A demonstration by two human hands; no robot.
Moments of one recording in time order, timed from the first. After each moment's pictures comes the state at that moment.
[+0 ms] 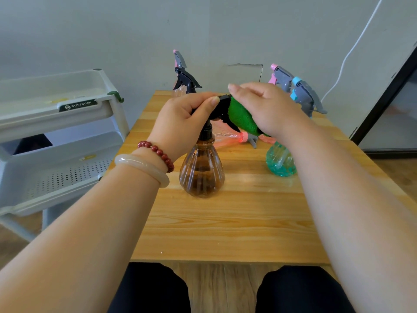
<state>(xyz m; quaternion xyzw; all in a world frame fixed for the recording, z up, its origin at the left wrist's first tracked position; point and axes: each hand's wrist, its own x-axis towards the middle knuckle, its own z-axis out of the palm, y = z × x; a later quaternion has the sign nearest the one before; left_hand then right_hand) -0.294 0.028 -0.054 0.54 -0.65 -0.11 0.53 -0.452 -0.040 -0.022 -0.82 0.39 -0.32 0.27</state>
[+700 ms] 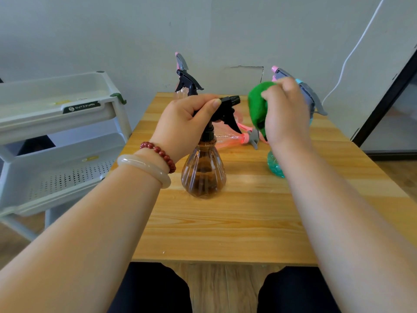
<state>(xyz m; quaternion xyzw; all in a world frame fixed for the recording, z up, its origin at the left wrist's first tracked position) -0.293 0.029 -0.054 0.55 -0.64 -0.11 0.52 -0.448 -0.025 -0.035 -0.63 0.44 -0.56 0.29</state>
